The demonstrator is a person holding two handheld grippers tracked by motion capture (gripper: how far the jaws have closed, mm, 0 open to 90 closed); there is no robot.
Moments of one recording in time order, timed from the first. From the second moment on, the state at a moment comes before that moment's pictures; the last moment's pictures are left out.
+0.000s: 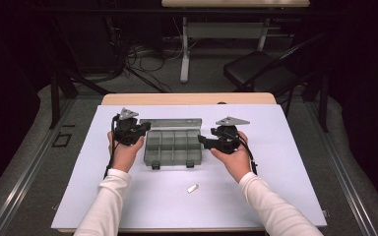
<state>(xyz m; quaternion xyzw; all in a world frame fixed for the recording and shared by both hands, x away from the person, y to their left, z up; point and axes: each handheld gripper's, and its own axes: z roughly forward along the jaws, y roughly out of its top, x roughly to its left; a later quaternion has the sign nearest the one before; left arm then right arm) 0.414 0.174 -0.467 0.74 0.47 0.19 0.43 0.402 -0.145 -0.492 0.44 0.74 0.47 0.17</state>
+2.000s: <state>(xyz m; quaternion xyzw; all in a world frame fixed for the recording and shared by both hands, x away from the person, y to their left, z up) 0.414 0.183 -0.474 0.73 0.49 0.20 0.45 0.460 -0.127 -0.536 0.39 0.77 0.44 0.24</state>
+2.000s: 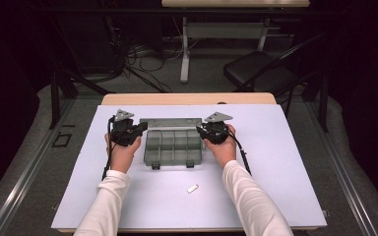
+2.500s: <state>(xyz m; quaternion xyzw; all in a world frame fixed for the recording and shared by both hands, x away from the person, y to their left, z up) 0.414 0.184 -0.475 0.73 0.49 0.19 0.44 0.461 -0.127 -0.537 0.37 0.78 0.44 0.26</state>
